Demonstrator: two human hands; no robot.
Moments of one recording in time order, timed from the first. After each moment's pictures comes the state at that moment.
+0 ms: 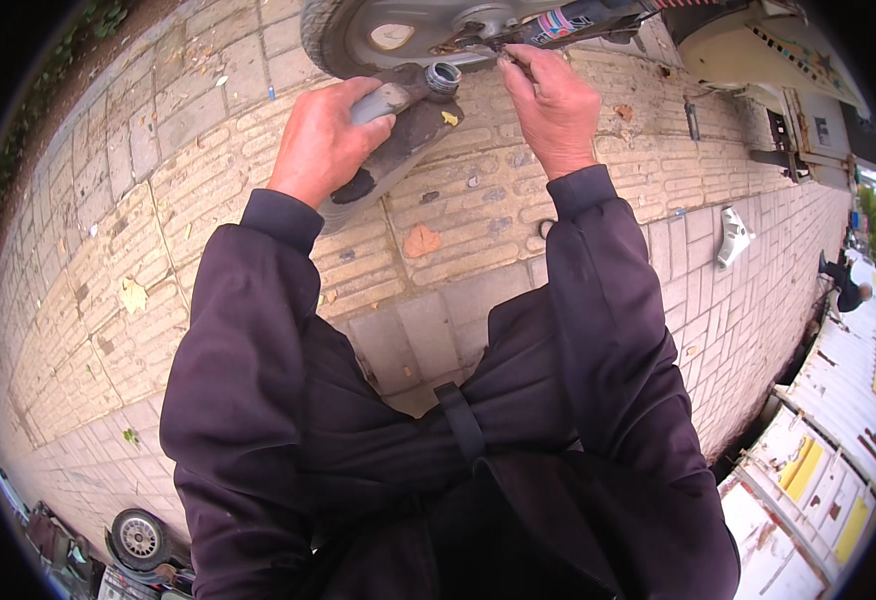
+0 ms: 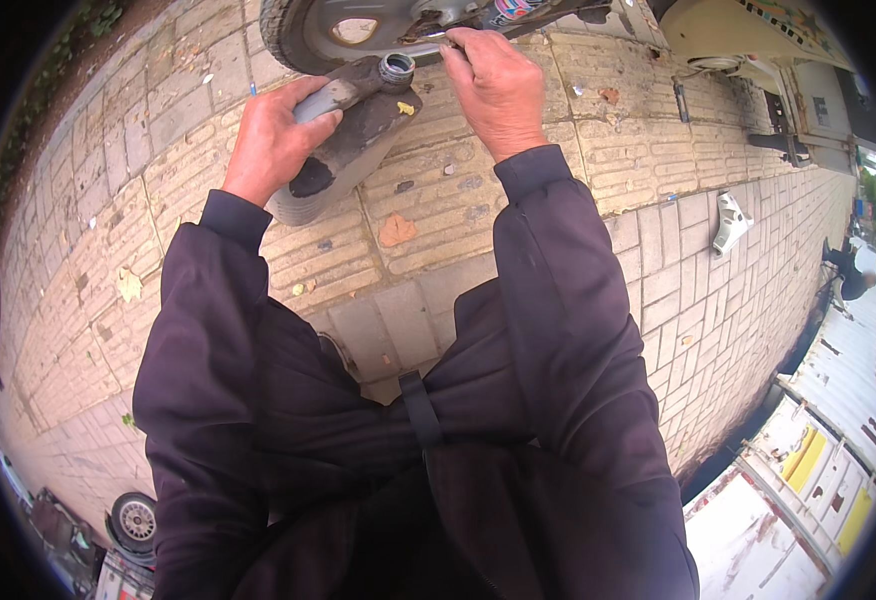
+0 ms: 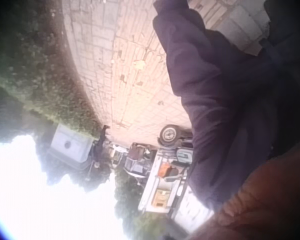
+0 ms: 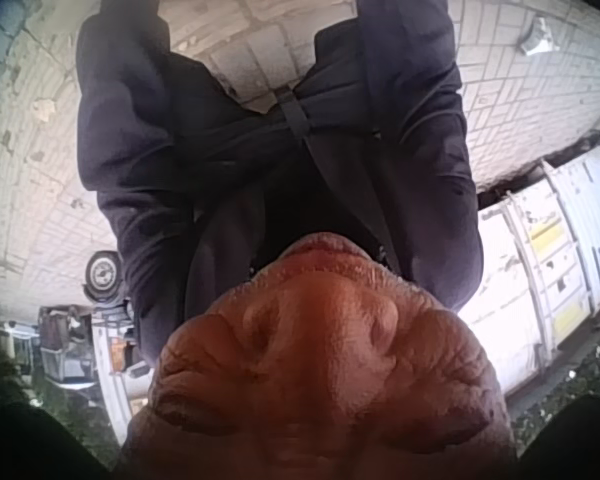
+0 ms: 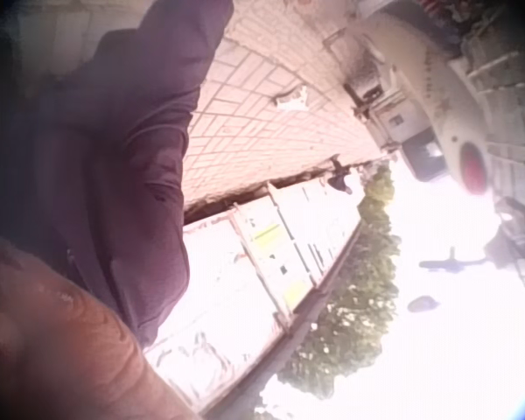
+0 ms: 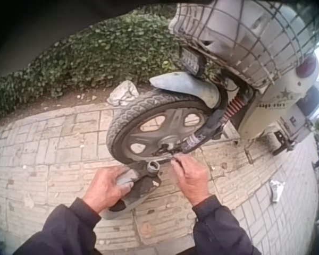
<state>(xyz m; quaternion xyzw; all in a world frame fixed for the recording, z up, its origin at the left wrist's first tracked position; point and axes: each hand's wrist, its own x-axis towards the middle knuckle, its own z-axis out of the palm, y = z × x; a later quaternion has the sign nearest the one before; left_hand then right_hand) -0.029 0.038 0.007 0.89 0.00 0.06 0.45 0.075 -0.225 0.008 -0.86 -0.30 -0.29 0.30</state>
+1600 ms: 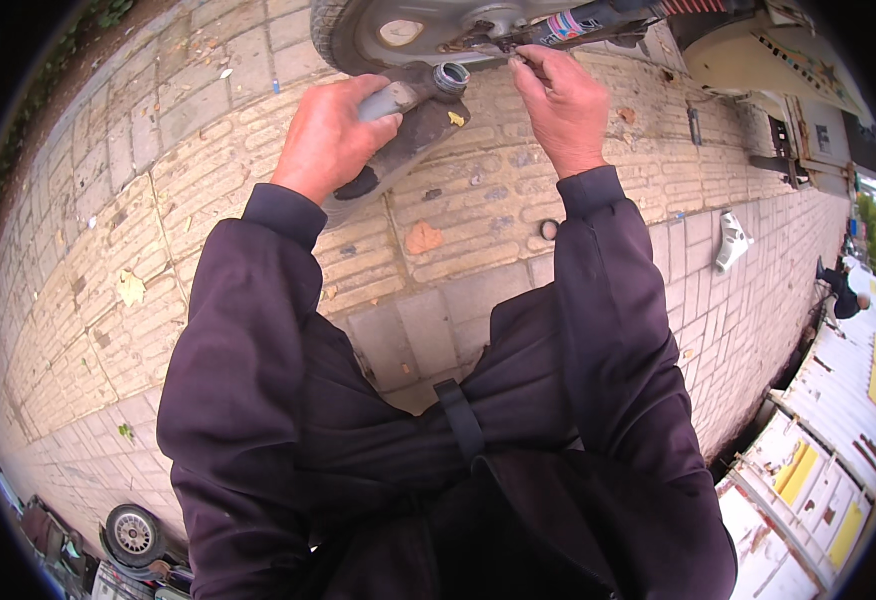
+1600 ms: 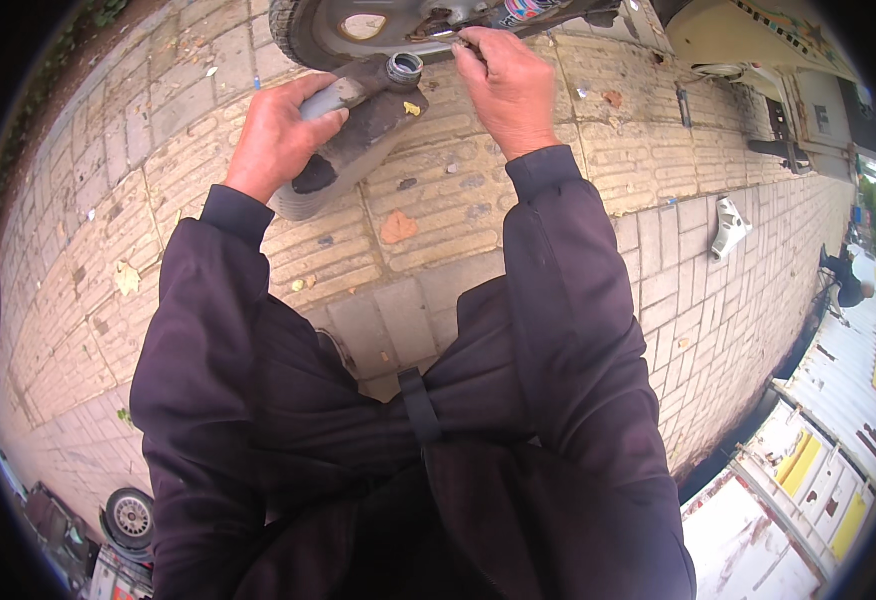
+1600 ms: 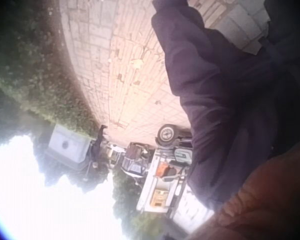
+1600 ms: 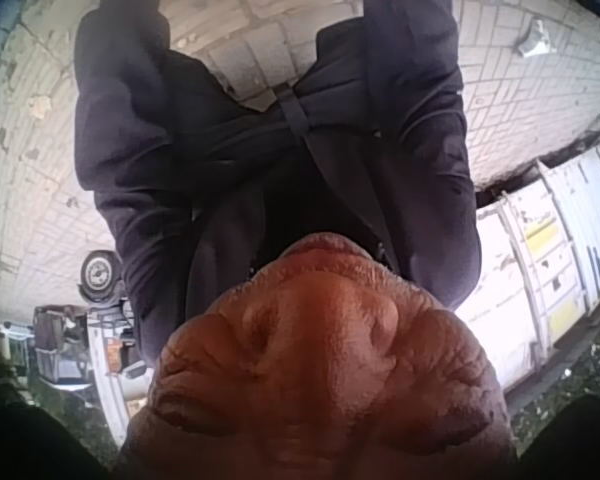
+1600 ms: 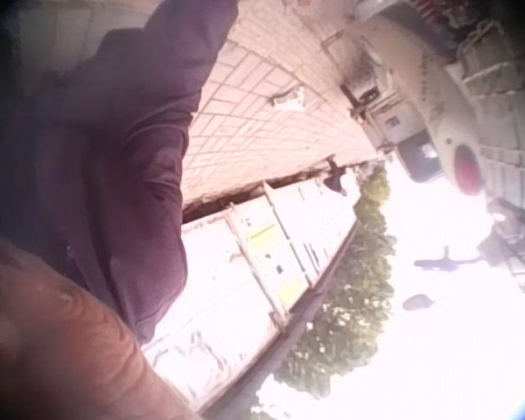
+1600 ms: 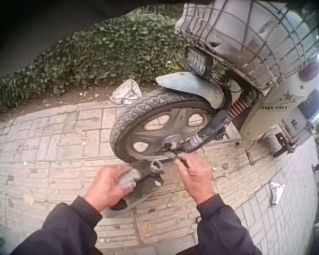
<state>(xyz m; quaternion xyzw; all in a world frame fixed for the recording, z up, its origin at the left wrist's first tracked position) -0.033 0.040 0.009 0.89 0.00 0.04 0.46 0.076 -0.227 0.014 -0.86 -0.30 -0.26 0.32</state>
